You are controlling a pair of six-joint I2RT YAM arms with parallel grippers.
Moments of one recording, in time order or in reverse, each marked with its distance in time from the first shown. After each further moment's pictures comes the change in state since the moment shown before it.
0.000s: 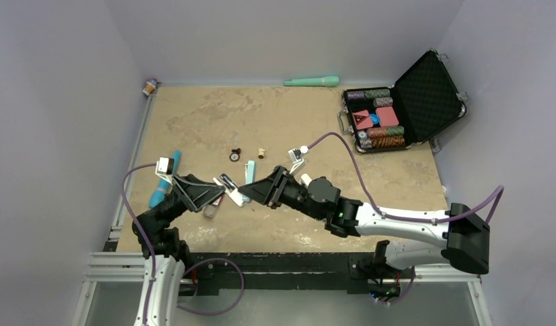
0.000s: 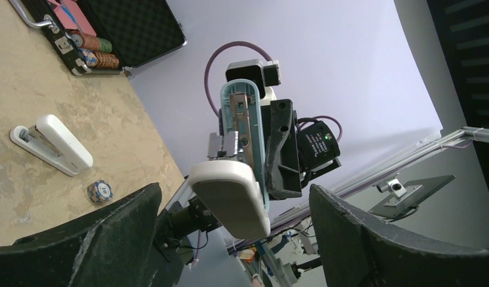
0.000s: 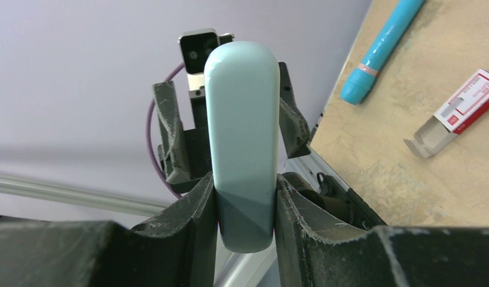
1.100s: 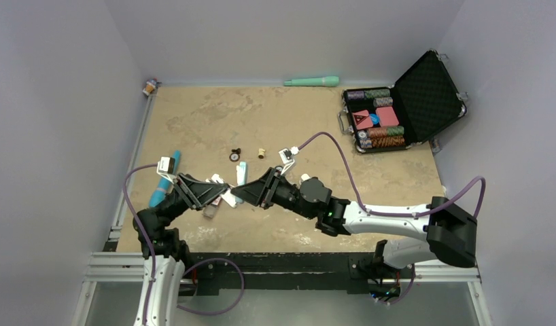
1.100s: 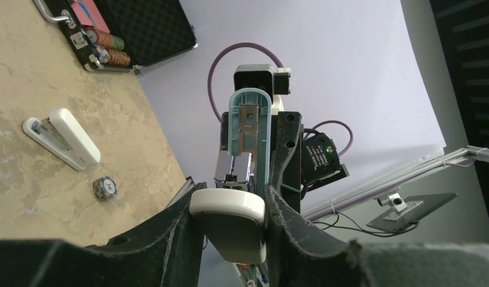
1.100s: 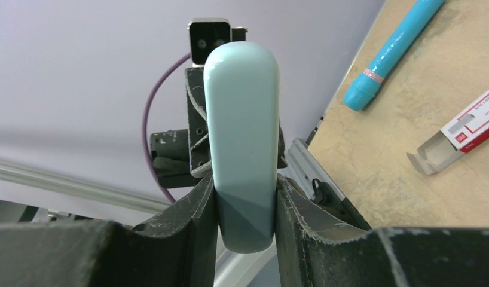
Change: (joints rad) left arm -0.002 -0.003 0.000 -0.082 -0.018 0.027; right arm 0.000 0.115 0.004 0.171 -0.040 -0.053
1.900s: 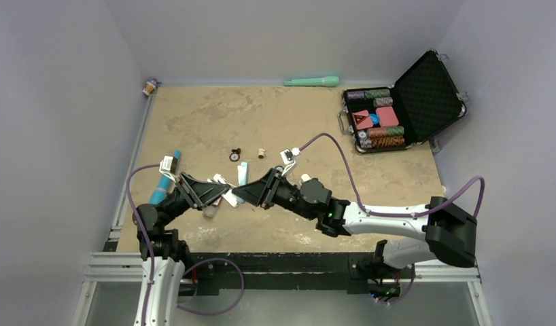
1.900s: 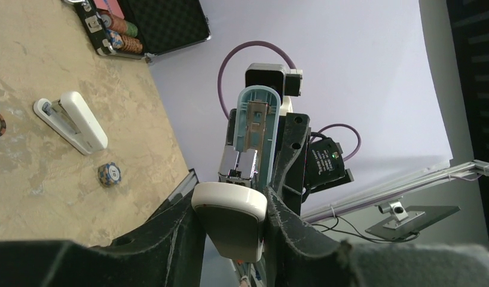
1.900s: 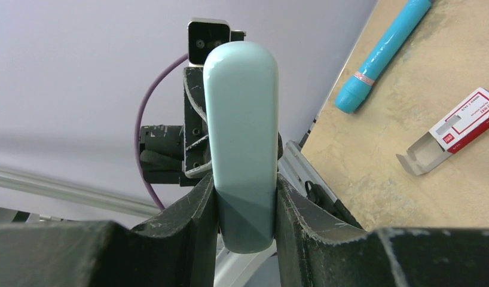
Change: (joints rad) left arm -0.011 -0.021 0.039 -0.178 0.005 0.064; right arm 0.000 0.004 -0.017 0.005 0.019 -0.013
